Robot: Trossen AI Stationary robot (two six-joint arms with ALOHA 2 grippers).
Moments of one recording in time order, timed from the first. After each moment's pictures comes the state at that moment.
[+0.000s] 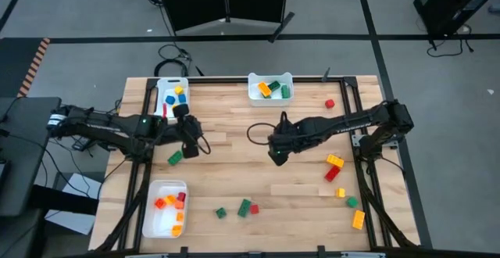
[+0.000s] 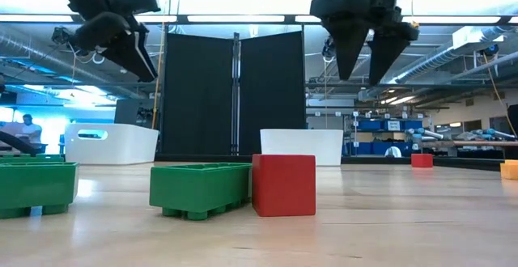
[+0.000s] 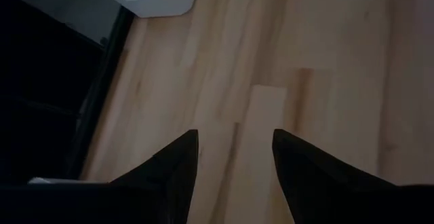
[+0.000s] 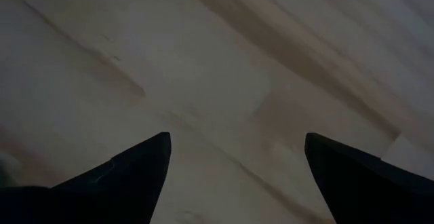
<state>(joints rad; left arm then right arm) -0.08 0.99 0.76 -0.71 -0.52 -0.04 0.13 1.68 1.42 -1.18 0.24 1.03</state>
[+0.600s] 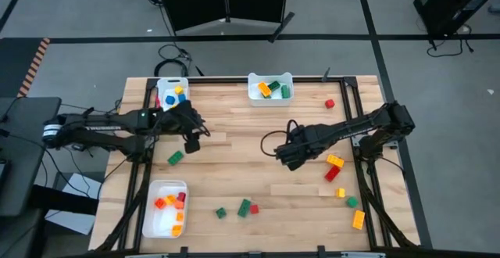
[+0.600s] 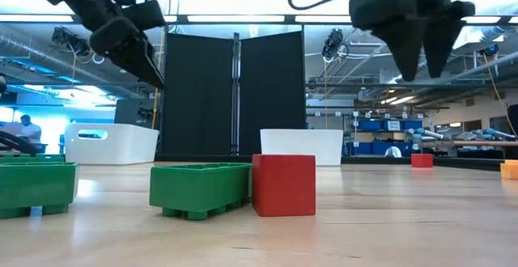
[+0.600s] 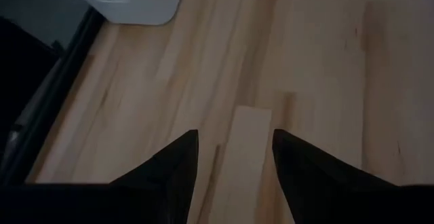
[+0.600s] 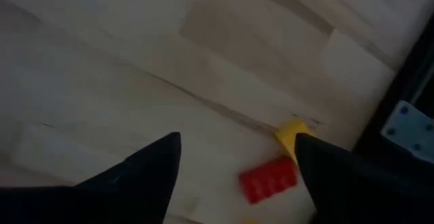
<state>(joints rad) 0.15 0.93 0.66 -0.50 -0.22 0.07 0.20 1.68 1.41 -1.47 0.15 1.31</state>
